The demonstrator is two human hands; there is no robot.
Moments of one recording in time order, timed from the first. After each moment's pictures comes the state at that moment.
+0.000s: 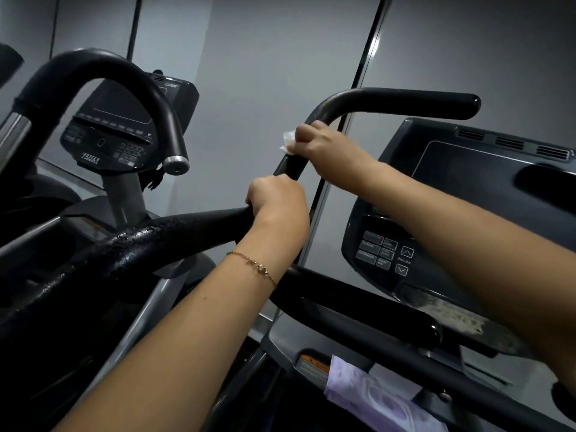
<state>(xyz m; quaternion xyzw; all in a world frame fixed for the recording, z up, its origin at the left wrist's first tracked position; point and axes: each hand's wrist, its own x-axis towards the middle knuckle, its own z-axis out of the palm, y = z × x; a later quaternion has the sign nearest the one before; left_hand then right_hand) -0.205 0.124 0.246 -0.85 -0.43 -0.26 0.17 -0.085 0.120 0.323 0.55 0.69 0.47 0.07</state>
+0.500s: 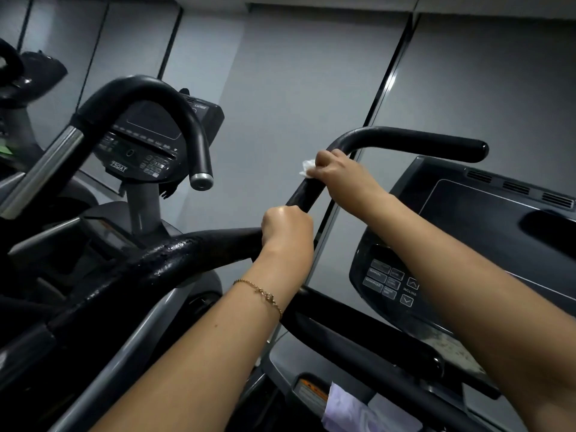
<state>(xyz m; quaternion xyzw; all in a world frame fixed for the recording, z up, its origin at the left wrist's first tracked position) -0.218 0.124 0.236 -0.86 -0.40 -0.25 0.18 -0.099 0.119 0.324 0.60 0.63 0.49 0.08</state>
